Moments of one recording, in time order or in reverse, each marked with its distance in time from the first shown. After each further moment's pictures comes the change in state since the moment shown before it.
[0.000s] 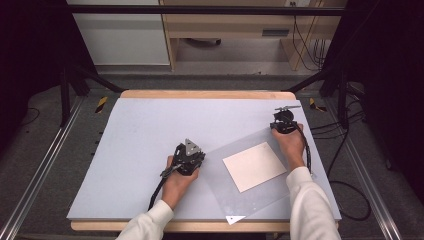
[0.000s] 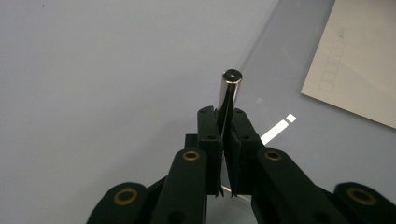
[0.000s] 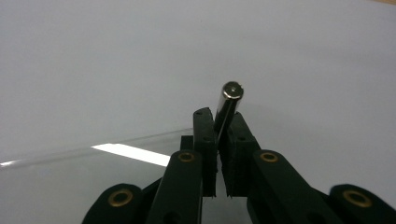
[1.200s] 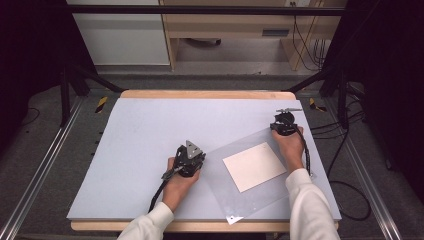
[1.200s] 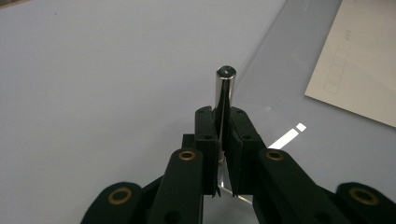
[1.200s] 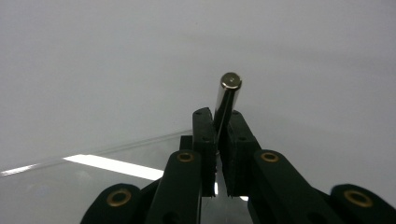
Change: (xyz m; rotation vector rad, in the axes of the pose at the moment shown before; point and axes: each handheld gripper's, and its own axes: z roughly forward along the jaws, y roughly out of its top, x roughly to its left) left arm -0.006 -0.004 0.001 -0.028 0.044 0.011; right arm -0.001 -0.009 0.002 -0.045 0.002 0.047
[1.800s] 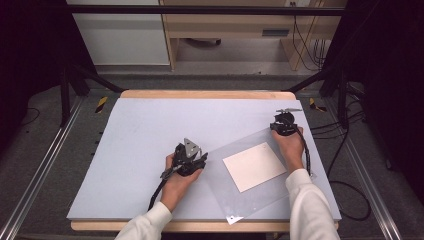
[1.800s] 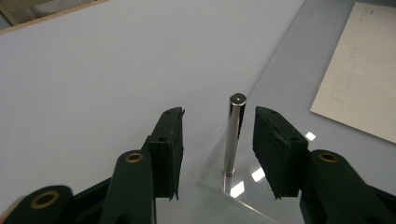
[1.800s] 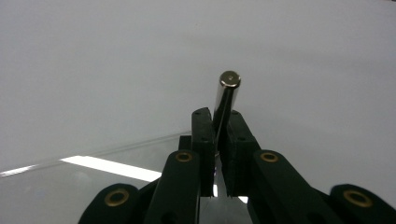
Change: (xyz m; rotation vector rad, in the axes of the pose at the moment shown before) left arm 0.001 0.007 -0.007 -0.036 0.042 -0.003; right arm 0.001 -0.001 0.001 -0.011 -0.007 -0.003
